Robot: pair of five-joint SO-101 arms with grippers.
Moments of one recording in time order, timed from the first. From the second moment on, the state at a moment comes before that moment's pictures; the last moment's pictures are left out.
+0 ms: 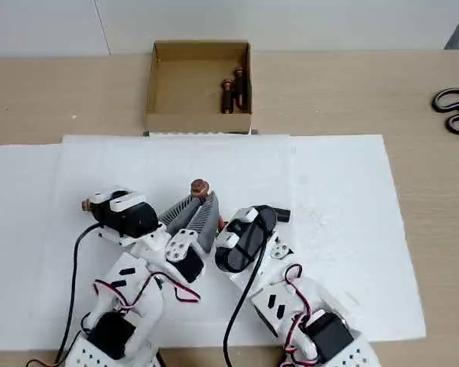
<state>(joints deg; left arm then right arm) 28.4 -102.9 93.3 27.6 32.7 -39.6 -102.9 90.5 44.7 6.9</state>
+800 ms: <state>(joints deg) 30.2 -103.3 96.0 27.2 34.5 -39.6 -102.8 88.3 45.0 6.9</state>
